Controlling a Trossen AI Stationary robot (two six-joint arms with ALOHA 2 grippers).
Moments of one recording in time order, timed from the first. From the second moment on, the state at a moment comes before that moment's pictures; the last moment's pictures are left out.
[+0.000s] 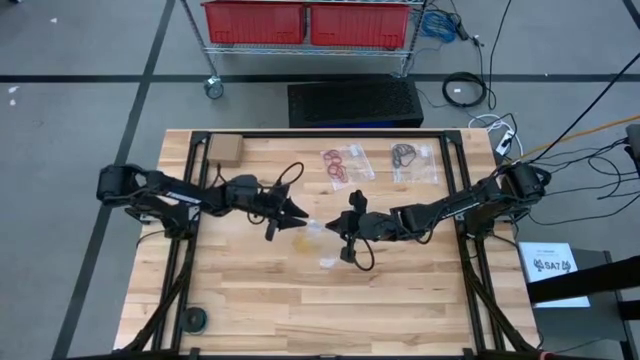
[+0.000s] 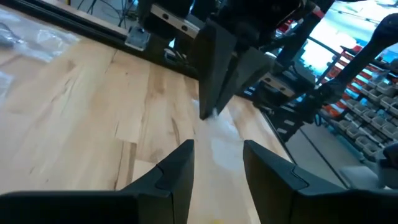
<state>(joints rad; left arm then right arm) 0.16 1.38 0.41 0.82 0.43 -0.39 0.20 1.58 0.88 0.21 0.37 0.17</state>
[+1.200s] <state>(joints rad) 0.22 1.43 0.46 0.69 0.59 -0.36 0.21 1.58 0.88 0.20 0.37 0.16</state>
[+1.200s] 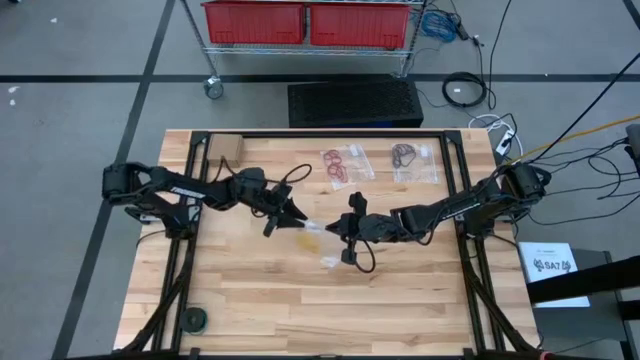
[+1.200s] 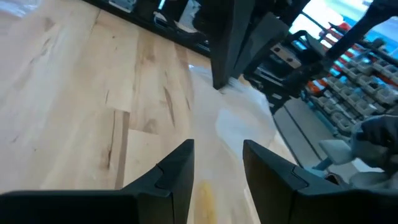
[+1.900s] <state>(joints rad) 0.18 1.38 0.46 0.71 0.60 -0.36 0.21 1.58 0.88 0.19 0.37 0.16</state>
